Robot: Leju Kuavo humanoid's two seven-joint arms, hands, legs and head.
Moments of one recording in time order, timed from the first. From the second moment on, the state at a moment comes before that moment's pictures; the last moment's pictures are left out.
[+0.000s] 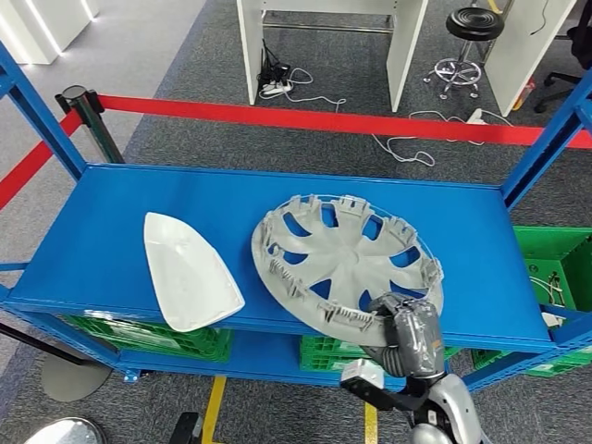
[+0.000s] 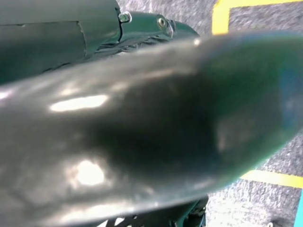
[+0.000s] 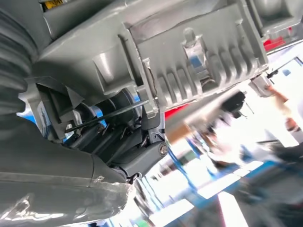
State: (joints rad) left arm -0.02 -0.21 0.25 -0.19 -0.05 0.07 -0.22; right arm -0.01 -0.21 0.61 -1.50 0.76 -0.64 -0.19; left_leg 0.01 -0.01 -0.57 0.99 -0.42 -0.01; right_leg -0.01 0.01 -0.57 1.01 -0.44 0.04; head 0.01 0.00
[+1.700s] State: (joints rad) left arm -0.04 -0.16 0.11 -0.19 -0.16 0.02 -0.43; right arm -0.07 -0.13 0.25 -1.95 -0.21 -0.10 -0.36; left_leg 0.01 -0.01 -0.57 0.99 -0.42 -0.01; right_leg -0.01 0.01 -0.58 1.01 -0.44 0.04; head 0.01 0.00
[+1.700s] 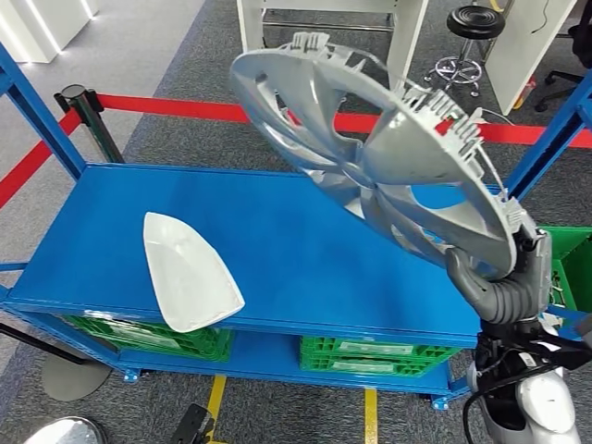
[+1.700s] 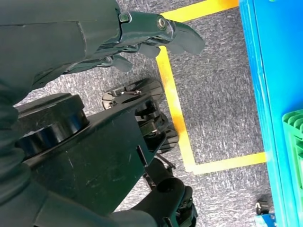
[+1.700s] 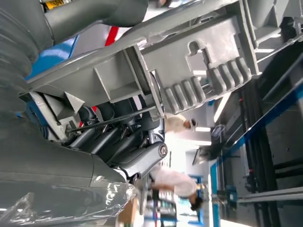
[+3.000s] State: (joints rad) left arm -0.04 -0.11 0.19 -0.19 -0.08 0.05 -0.41; right arm -0.07 -0.09 0.23 -1.97 -0.30 -0.01 -0.36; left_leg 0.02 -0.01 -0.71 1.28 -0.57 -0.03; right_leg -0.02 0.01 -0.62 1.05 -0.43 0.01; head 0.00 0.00
